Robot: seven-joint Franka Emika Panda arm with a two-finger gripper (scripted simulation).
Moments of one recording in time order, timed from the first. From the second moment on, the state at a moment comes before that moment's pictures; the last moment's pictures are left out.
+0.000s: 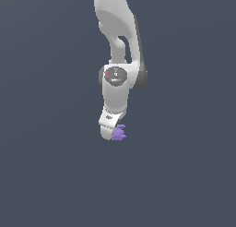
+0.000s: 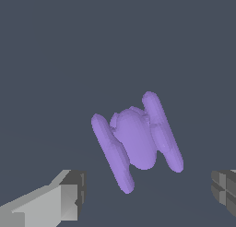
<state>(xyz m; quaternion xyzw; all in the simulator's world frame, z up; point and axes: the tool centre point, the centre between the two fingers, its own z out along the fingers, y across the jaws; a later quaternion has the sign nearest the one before) 0.005 -0.013 0.109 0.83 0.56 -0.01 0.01</state>
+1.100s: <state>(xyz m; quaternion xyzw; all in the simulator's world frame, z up) 0.010 -0.005 0.091 0.70 0.71 0.00 0.00</state>
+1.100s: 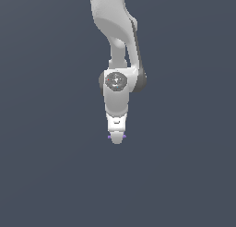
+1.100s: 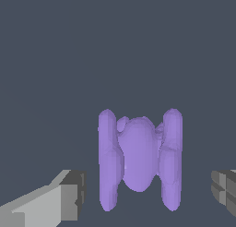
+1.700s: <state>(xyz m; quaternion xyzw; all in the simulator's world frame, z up) 0.009 -0.005 0.064 0.70 0.71 0.00 0.00</state>
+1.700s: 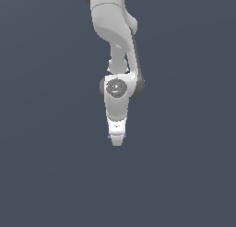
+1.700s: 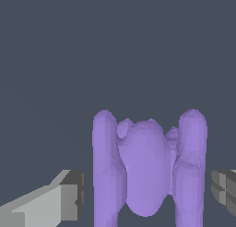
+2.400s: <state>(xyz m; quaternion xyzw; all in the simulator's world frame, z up) 0.011 -0.005 0.044 0.70 0.71 0.00 0.00</state>
